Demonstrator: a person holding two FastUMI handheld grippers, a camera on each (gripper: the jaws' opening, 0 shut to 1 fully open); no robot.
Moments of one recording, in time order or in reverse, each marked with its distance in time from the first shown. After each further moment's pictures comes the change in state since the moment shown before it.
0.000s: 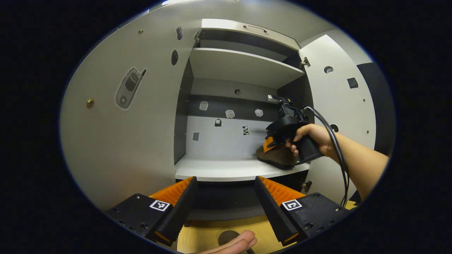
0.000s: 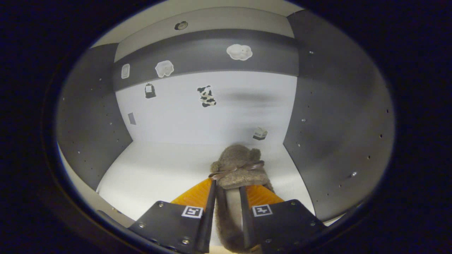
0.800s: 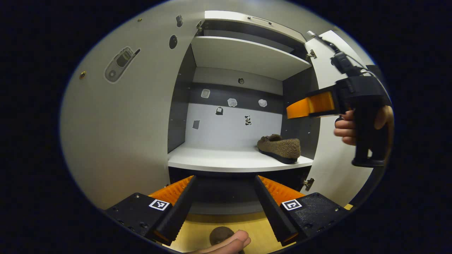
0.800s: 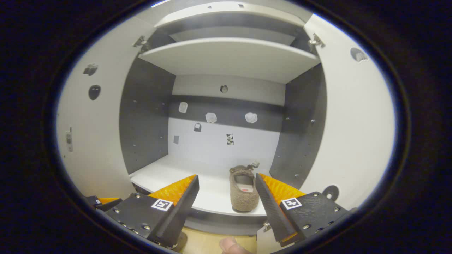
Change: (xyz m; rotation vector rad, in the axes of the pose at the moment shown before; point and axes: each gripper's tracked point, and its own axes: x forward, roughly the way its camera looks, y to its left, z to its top) left arm 0.009 -0.007 -0.036 -0.024 0.085 0.068; right arm -0.221 0.023 -0.002 -0.154 -0.476 0.035
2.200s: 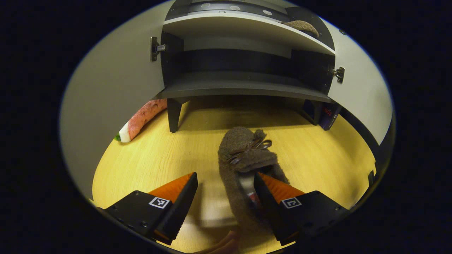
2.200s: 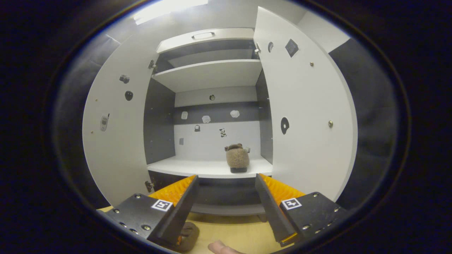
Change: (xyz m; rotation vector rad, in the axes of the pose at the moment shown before) left arm -0.046 0.031 -0.309 0.039 0.645 0.027; right arm -0.111 -0.011 -0.118 0.216 -0.096 -0.026
